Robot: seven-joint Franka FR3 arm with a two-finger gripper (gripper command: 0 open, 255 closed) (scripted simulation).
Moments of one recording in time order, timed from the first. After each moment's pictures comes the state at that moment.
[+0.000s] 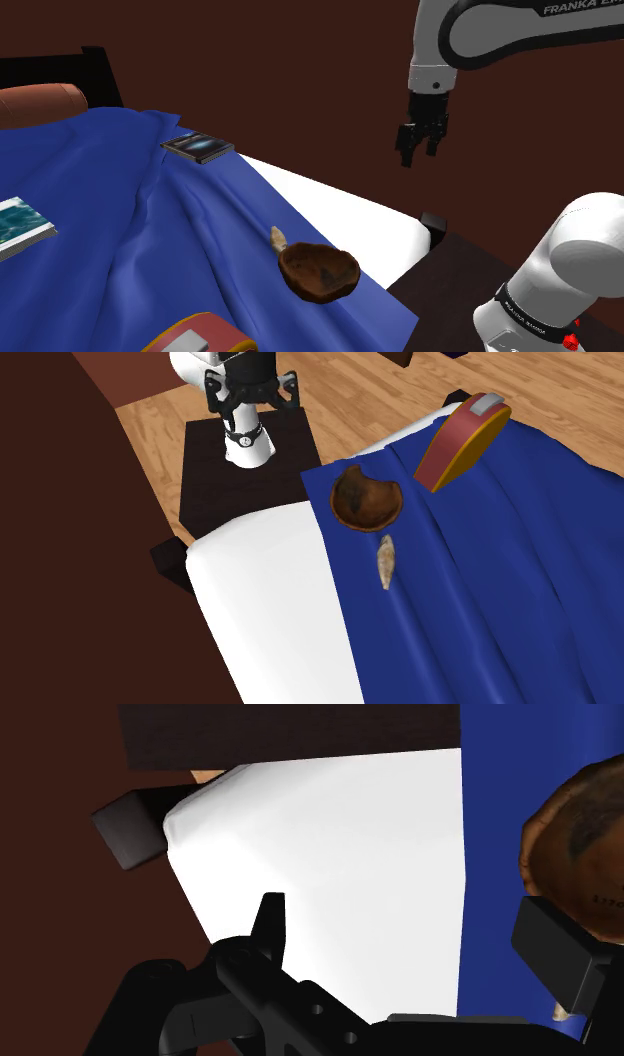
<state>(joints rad) 0.03 -0.62 0.16 -2.43 0.04 1.67 0.22</state>
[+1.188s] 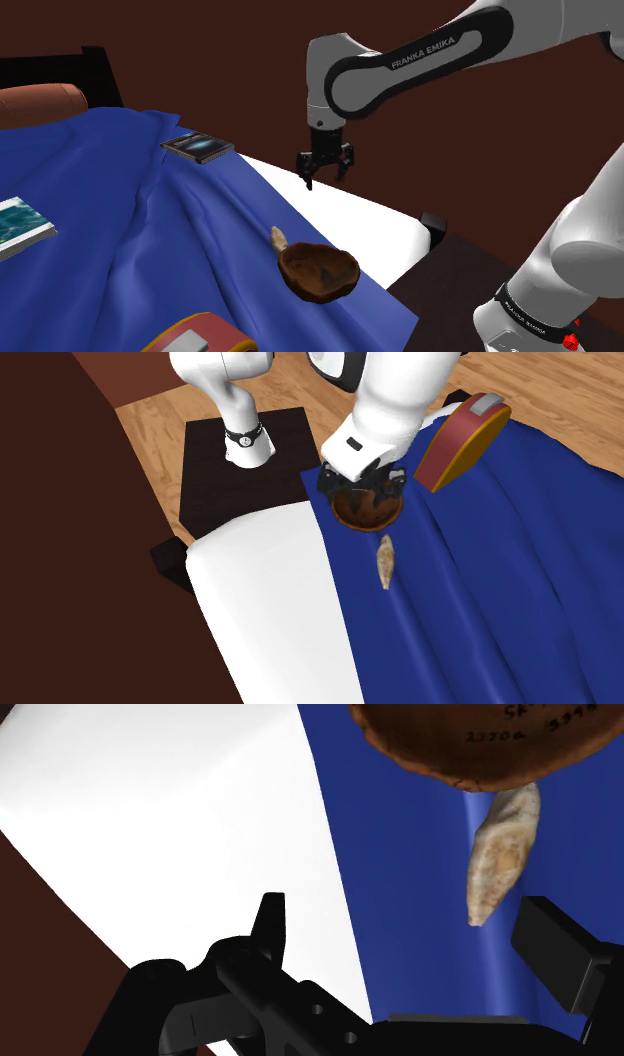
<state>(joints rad) 0.05 -0.01 0.40 -2.11 -0.01 2.01 0.70</state>
